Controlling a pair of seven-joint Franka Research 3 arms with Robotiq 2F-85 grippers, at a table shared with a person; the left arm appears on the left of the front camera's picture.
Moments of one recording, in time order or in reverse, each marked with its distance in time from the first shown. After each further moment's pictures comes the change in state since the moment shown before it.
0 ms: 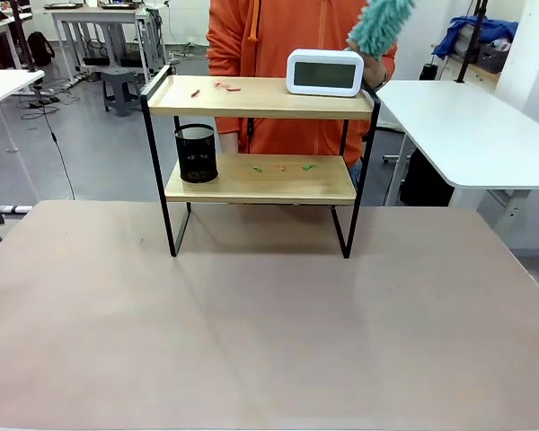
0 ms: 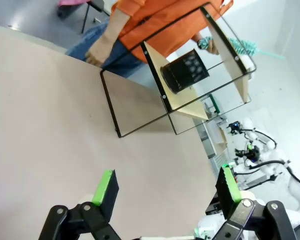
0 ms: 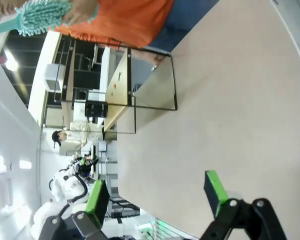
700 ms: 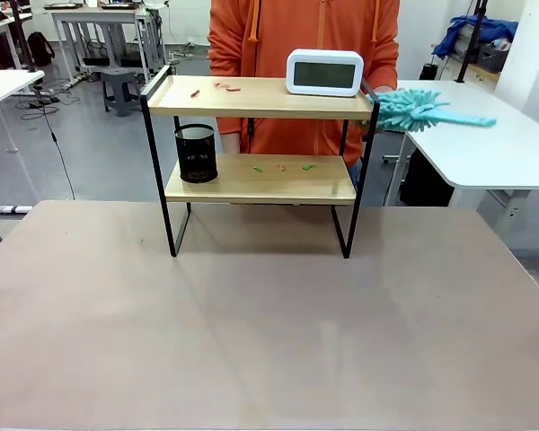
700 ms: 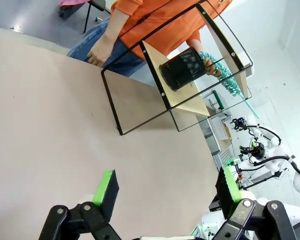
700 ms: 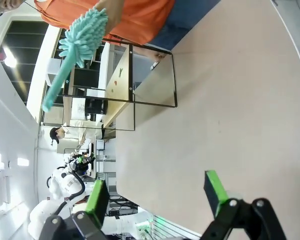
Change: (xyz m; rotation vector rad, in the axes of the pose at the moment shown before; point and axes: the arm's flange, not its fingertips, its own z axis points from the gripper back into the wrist) left arm 0.003 -0.009 0.010 0.018 0.009 -0.021; right arm -0.005 0.002 0.008 -0.005 -0.003 0.010
